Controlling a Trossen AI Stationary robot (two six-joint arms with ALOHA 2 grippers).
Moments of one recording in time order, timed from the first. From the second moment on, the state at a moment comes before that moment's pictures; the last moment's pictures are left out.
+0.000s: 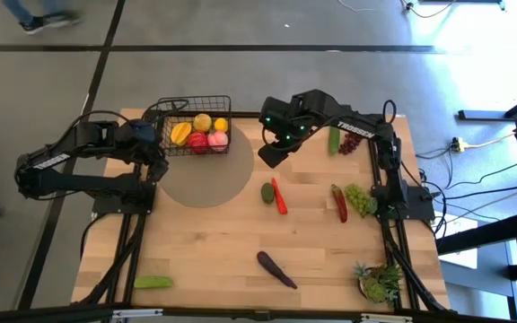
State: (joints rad) left arm 0.29 0.75 1.10 -1.34 -0.17 -0.46; right arm -0.22 2.04 2.33 -1.57 -0.15 0.59
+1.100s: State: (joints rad) left arm 0.29 0.75 1.10 -1.34 -0.07 -0.22; right arm -0.09 2.32 2.33 -1.56 -0.16 1.18
